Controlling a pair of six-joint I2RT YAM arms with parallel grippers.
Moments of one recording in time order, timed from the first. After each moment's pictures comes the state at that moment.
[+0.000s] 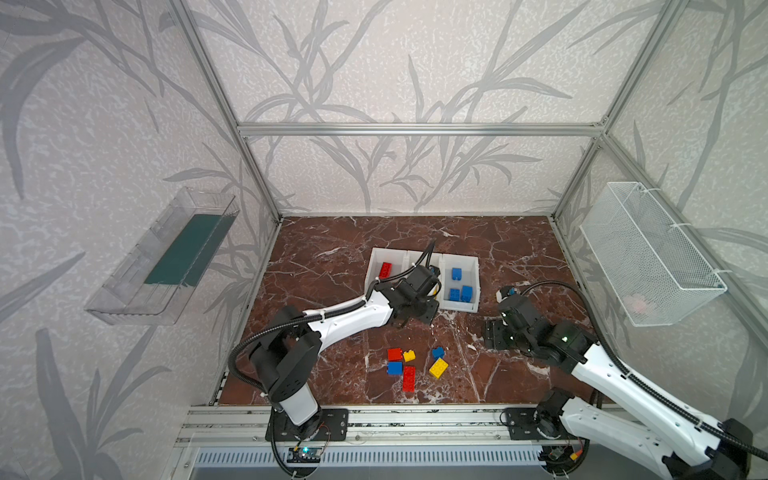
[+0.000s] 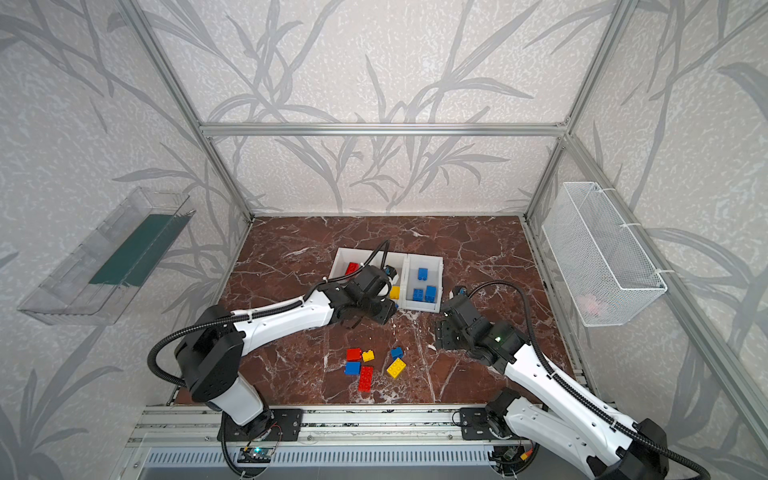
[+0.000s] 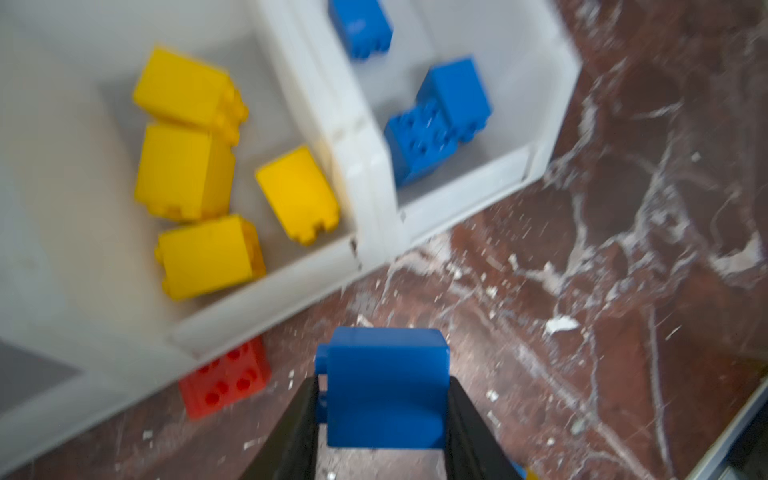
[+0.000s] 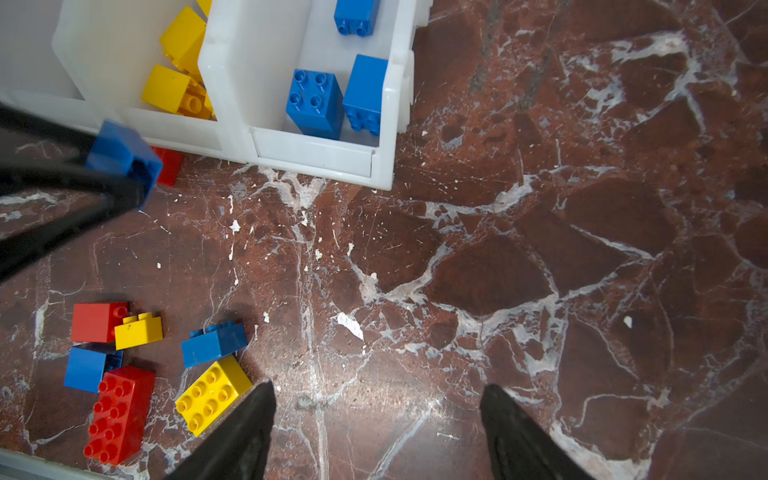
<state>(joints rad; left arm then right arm) -0.83 1.70 1.21 -0.43 0.01 -0.28 0.68 0.87 0.73 -0.87 0.19 0.59</state>
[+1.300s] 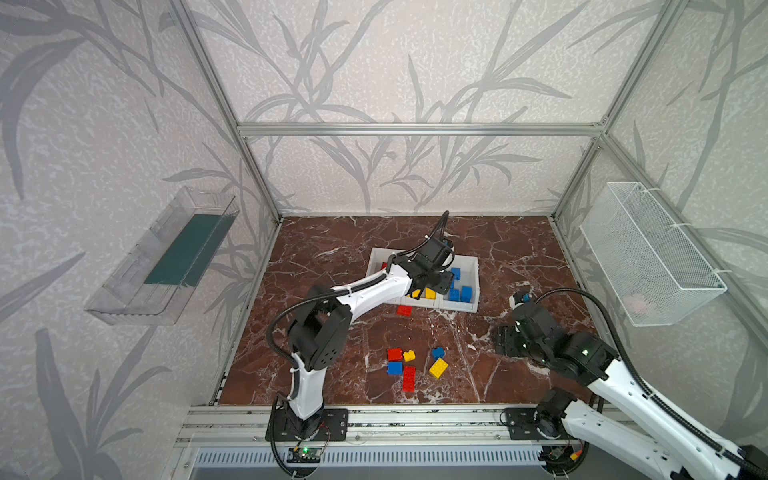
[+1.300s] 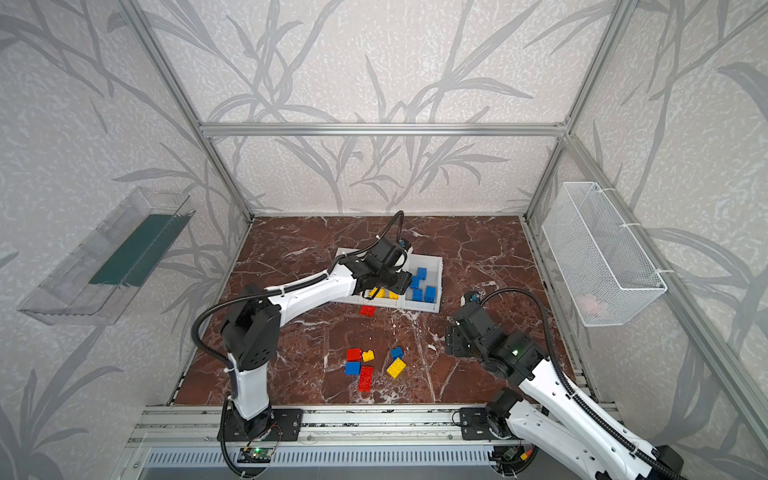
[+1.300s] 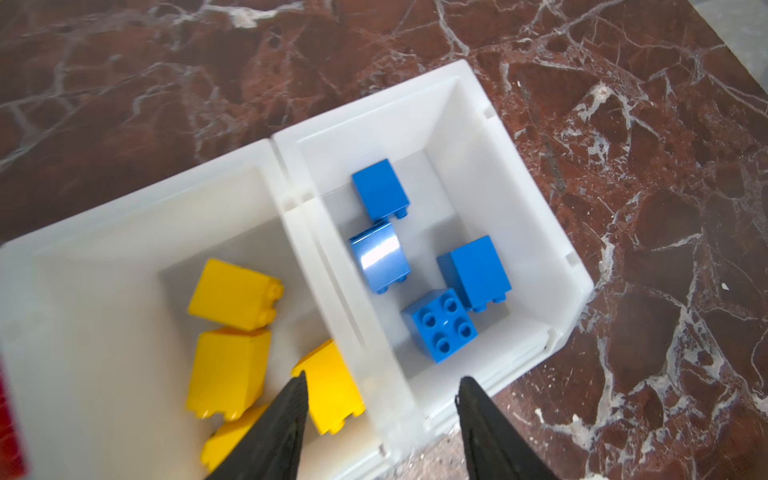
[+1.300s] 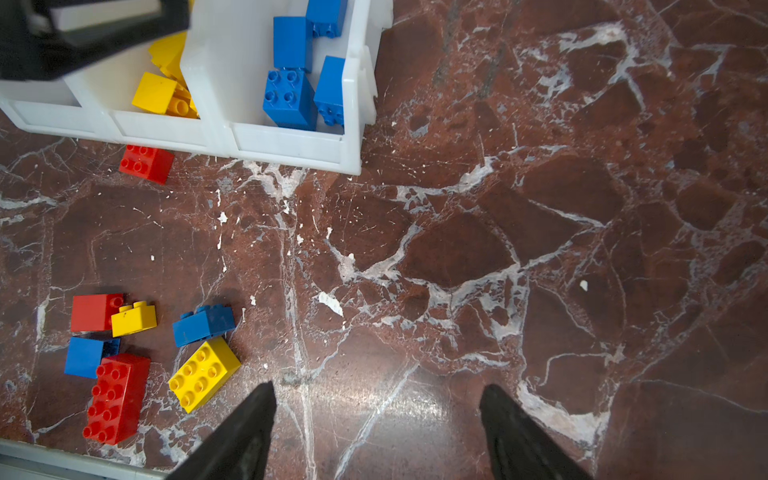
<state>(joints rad) -0.75 1.88 1.47 -0.45 -0.04 -0.22 0.68 0.77 0.73 -0.97 0.21 0.62</state>
